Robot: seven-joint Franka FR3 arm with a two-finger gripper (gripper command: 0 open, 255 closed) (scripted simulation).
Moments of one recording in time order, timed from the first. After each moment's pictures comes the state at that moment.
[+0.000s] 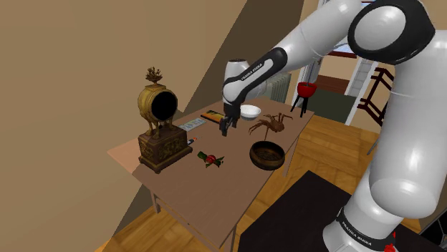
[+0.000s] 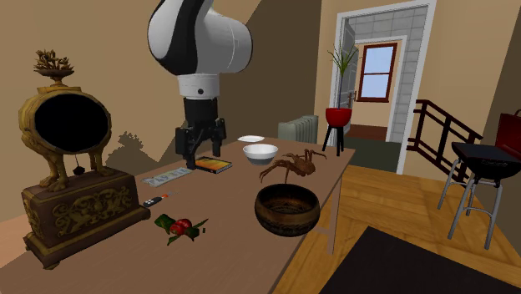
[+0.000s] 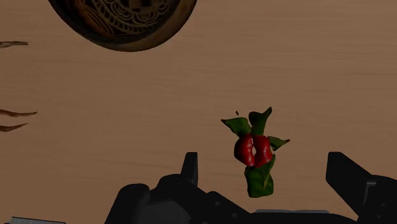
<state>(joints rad) 0.10 0.21 -0.08 -2.13 -0.02 2.40 -0.24</state>
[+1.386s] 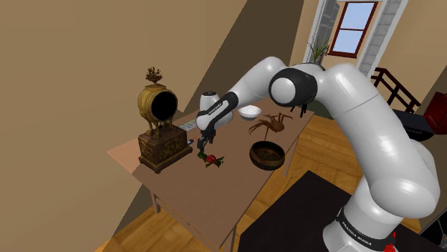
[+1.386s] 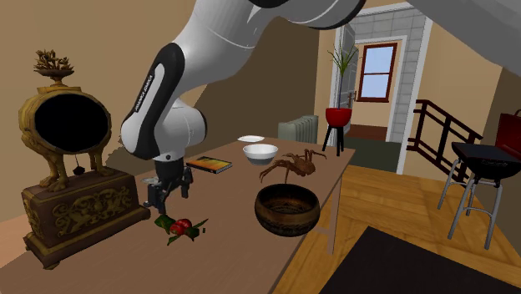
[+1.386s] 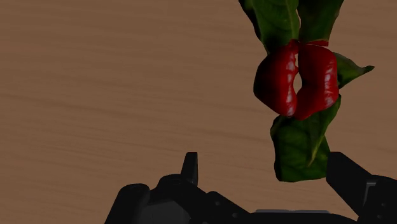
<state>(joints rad) 0.10 0.86 -0.04 -1.54 -0.01 2.49 -0.28</state>
